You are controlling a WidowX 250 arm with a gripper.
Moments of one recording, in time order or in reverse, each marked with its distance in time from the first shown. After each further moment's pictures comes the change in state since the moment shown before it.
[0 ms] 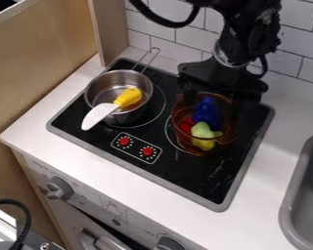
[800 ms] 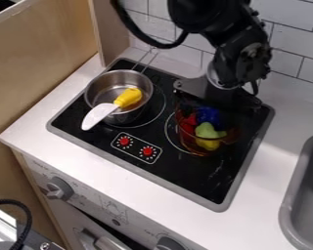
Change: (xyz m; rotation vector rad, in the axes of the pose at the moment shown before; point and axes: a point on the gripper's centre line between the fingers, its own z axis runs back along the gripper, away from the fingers) arm -0.010 -0.001 -0.017 -0.020 -0.057 0.001
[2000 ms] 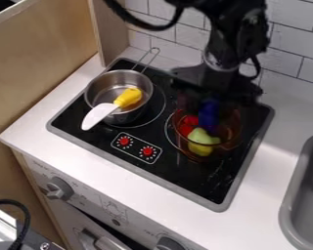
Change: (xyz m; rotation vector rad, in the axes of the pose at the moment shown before) arm 0.004 0.014 0.024 -0.016 0.090 0.000
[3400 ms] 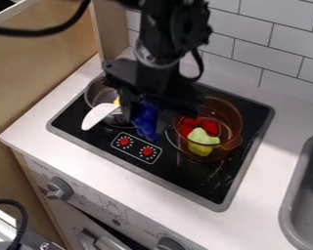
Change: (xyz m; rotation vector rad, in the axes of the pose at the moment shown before) arm -0.054 0.054 0.046 0.080 0.043 -0.117
